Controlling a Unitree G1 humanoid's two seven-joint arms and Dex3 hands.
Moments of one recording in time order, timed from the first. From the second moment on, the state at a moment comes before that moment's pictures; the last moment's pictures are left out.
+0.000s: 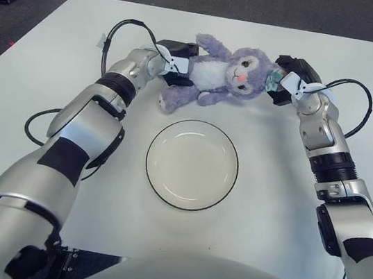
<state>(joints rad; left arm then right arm) -1.13 0.30 -0.49 1.22 0.59 -0.31 -0.18 -0.69 -0.37 0.22 0.33 -0.48 0.29 0.14</state>
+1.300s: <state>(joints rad) -1.13 0.42 -0.33 1.11 0.44 -0.44 -0.38 -0.66 -0.42 0.18 0.18 -0.42 0.24 0.26</state>
